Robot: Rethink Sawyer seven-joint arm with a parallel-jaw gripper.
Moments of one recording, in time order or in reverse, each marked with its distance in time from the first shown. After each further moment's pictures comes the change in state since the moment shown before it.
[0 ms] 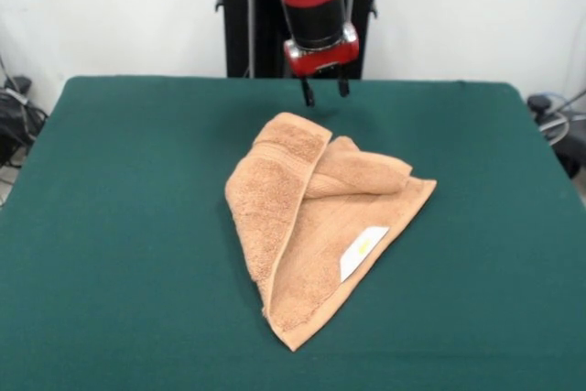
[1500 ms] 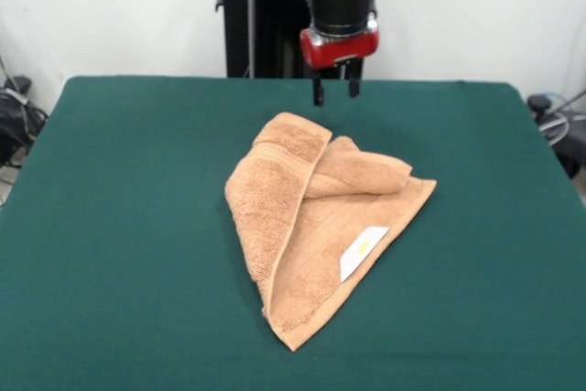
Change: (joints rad) arm 0.192 -0.139 -0.064 -0.001 0.021 -0.034 0.000
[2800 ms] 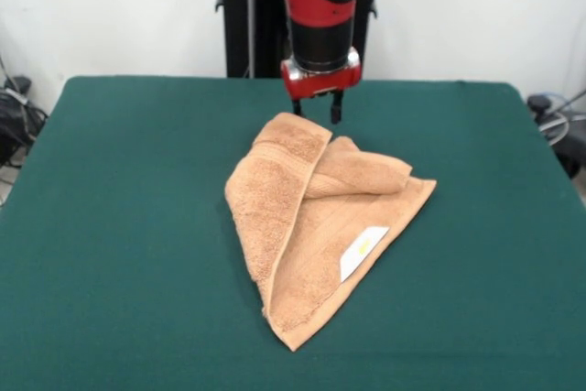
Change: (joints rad) arm 0.017 0.078 -0.036 -0.169 0.059 0.159 0.000
